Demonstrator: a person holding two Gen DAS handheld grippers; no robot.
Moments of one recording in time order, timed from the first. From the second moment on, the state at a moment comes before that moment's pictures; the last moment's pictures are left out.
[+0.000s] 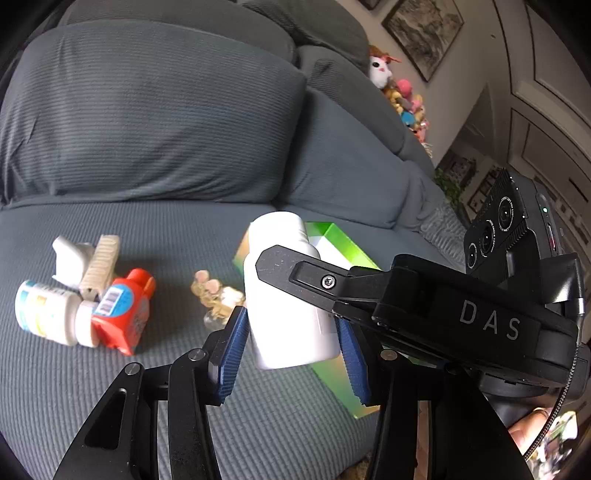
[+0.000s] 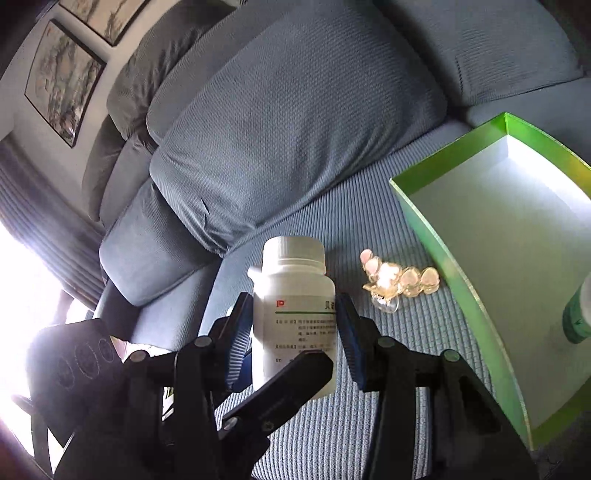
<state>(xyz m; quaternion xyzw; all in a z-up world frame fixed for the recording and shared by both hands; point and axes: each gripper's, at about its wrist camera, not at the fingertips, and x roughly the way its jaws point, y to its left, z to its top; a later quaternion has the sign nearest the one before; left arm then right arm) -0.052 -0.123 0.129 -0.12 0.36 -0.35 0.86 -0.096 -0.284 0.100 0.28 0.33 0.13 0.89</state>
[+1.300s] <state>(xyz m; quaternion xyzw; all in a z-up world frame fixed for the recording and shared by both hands) -0.025 -0.288 0.094 -0.10 0.39 -0.51 0.76 -0.128 -0.420 0.078 0.34 0.26 -0.05 0.90</state>
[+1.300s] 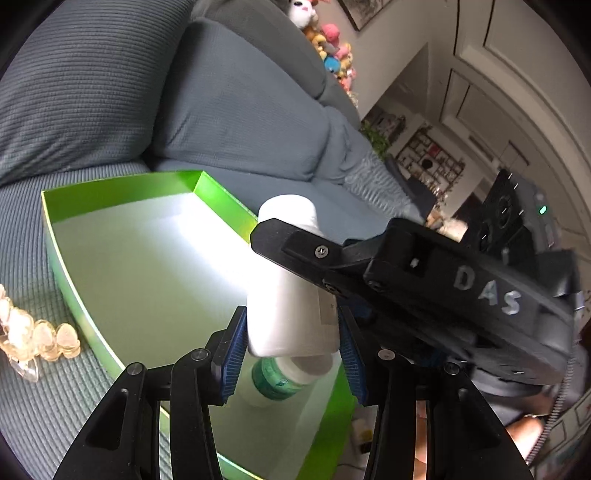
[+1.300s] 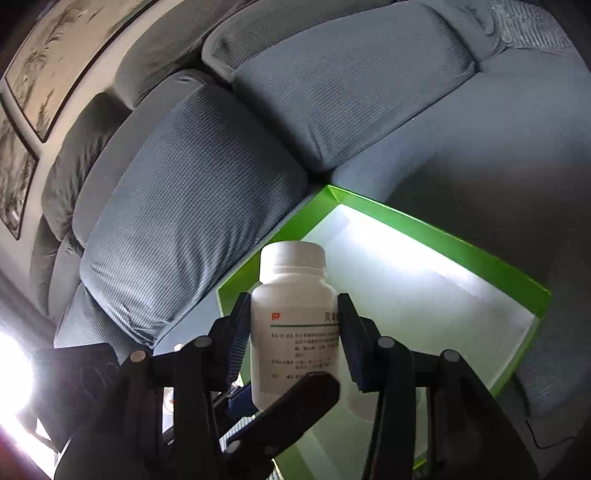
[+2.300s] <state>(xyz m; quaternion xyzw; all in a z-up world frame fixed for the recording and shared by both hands) -0.049 -0.183 0.139 -0.08 0.36 -0.40 0.84 -0.131 -0.404 0.084 0.28 0.27 -0.15 0.91</state>
